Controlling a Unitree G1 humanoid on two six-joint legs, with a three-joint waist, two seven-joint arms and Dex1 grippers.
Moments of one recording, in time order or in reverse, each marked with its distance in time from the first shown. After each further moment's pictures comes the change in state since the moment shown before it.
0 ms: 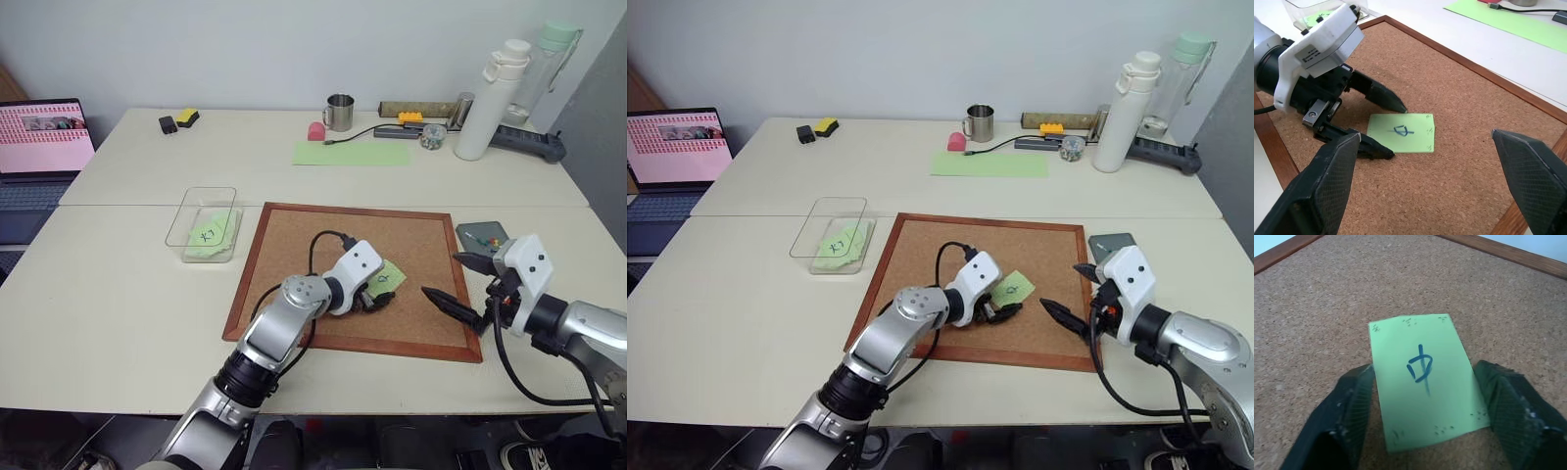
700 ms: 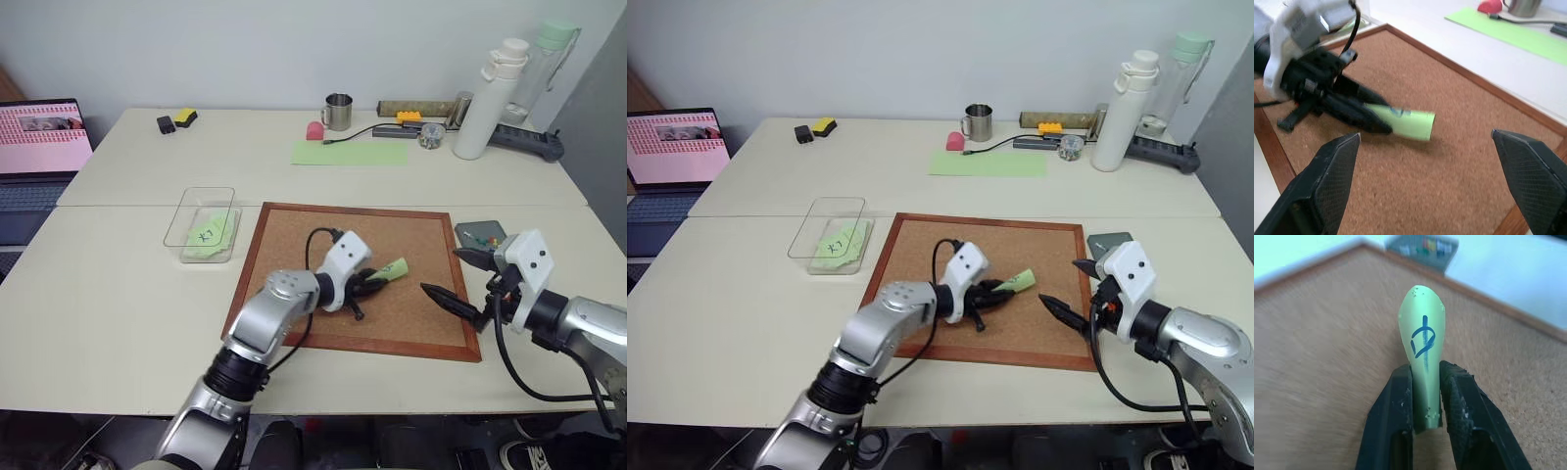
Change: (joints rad) left arm -0.039 0.105 0.196 -0.033 -0.217 -0.025 -0.160; right arm -0.099 0.000 0.038 0.022 0.008 -0.007 0.031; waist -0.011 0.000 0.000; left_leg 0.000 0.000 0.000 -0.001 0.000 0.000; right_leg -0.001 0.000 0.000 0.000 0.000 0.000
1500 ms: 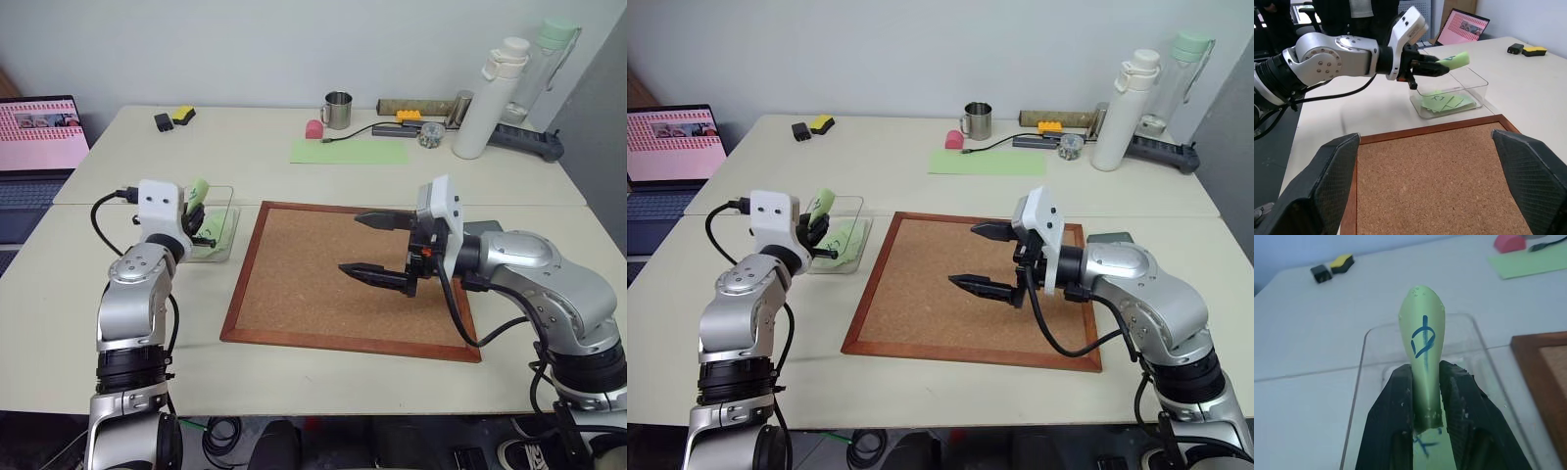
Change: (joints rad) left arm 0.087 0.182 0.509 0.155 0.096 -0.117 0.526; right arm -0.476 0.156 0.318 0.221 0.024 -0.036 0.192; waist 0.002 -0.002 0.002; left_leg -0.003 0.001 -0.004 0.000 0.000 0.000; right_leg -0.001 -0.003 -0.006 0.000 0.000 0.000
